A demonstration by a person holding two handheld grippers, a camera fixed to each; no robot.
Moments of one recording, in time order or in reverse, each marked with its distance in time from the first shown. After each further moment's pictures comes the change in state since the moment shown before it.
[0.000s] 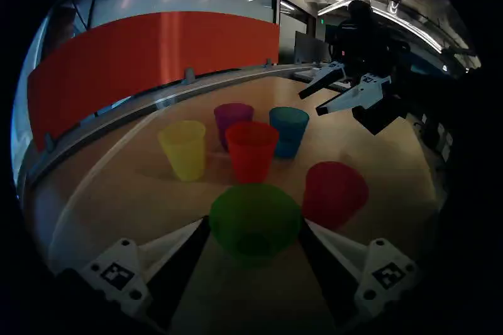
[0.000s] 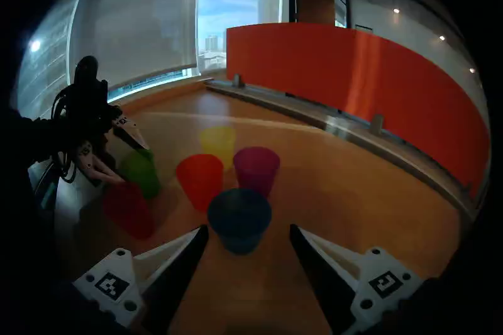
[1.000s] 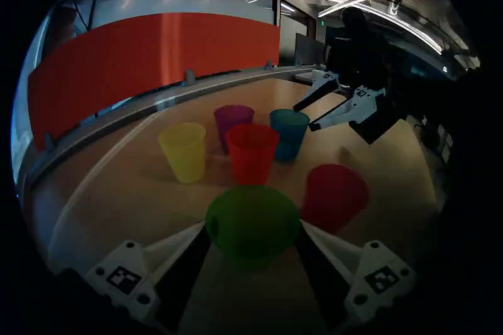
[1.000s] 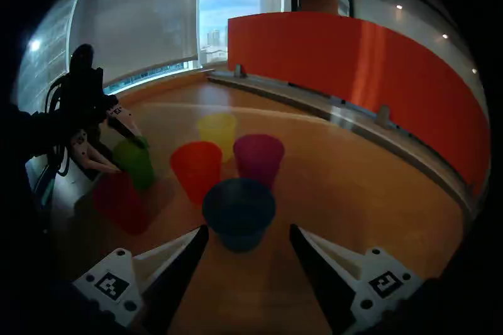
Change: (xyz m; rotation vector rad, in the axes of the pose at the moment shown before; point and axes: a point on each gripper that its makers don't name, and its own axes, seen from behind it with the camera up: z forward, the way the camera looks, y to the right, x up) left arm 0.002 0.000 0.002 0.002 0.011 -0.002; right arm -0.017 -0.001 0.024 0.013 -0.038 -0.008
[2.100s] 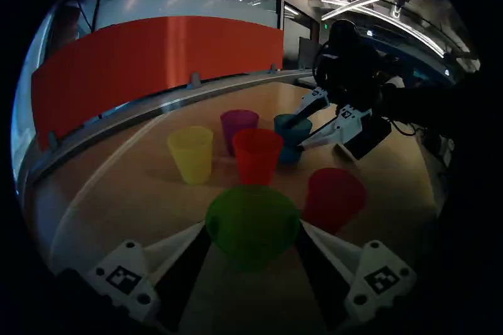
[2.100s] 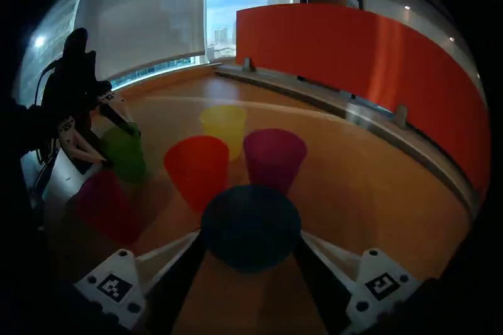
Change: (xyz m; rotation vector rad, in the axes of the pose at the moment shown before) left arm 0.004 -0.006 -0.011 0.014 0.015 -0.014; right arm -0.002 -0.008 0.045 0.030 -0.008 -0.021
